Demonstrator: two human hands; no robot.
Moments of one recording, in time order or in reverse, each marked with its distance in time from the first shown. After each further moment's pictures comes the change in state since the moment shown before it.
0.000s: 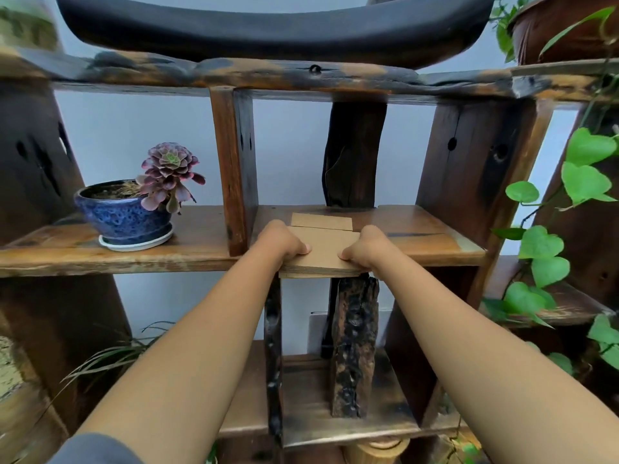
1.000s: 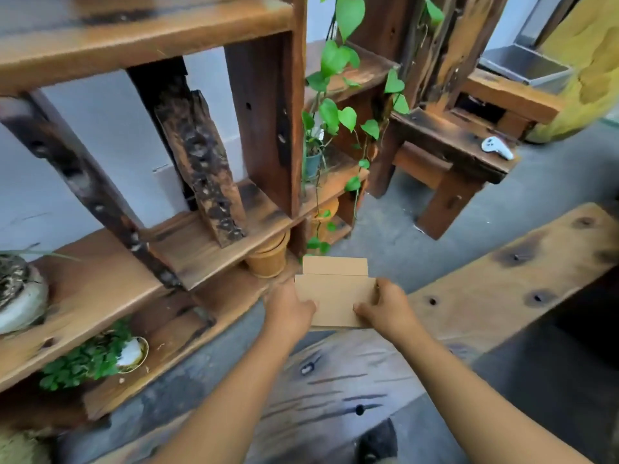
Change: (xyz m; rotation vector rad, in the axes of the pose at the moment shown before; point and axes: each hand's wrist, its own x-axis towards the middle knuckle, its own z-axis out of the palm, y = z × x) left_hand -0.259 -0.216 0.264 0.104 -0.657 0.223; right_hand -0.352 0.337 0.069 -0.040 0.202 0.706
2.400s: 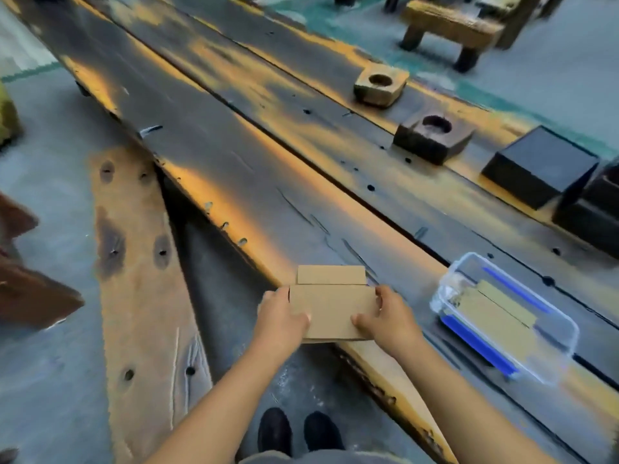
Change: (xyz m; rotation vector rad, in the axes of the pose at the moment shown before) left_hand -0.292 0.197 0.464 0.661 -1.194 0.920; right_hand -0.329 0.419 -0.164 0.695 0.973 1.111
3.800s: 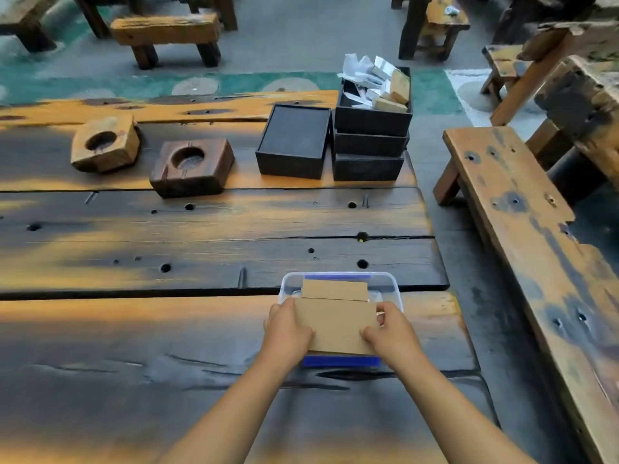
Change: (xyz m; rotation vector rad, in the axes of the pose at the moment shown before) left_hand 0.058 0.233 0.255 0.395 -0.552 0.445; right_hand 0.027 0.206 -0.172 0.511 0.505 0.577
